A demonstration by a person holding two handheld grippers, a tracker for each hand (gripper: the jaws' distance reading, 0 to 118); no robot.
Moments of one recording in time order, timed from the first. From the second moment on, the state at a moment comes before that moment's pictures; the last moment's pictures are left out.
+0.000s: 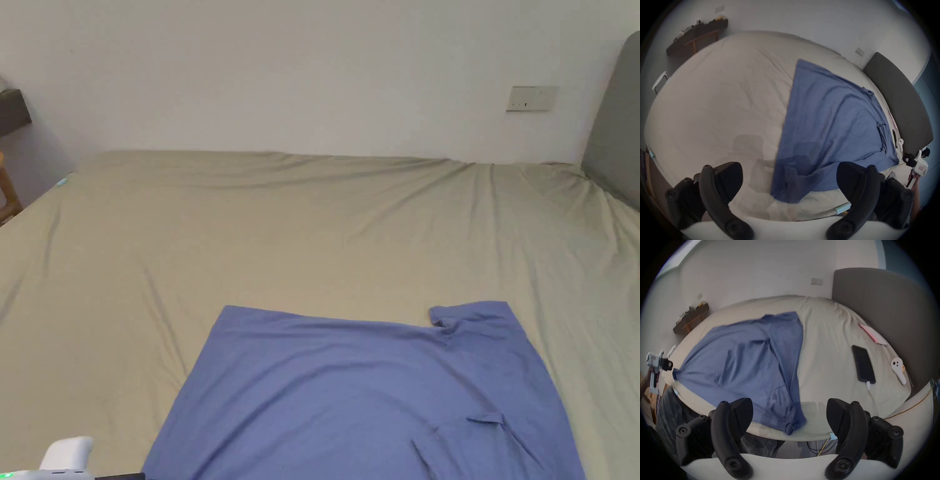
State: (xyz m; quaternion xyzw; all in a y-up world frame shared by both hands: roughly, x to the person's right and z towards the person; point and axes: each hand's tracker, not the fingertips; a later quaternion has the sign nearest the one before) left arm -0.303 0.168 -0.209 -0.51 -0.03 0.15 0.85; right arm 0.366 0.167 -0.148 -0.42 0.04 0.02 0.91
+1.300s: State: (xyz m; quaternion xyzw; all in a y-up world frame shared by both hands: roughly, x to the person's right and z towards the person) left arm -0.289 0.206 -0.296 -0.46 -0.06 0.16 0.87; right arm 0.381 0.197 -0.242 -0.42 0.10 -0.11 0.90
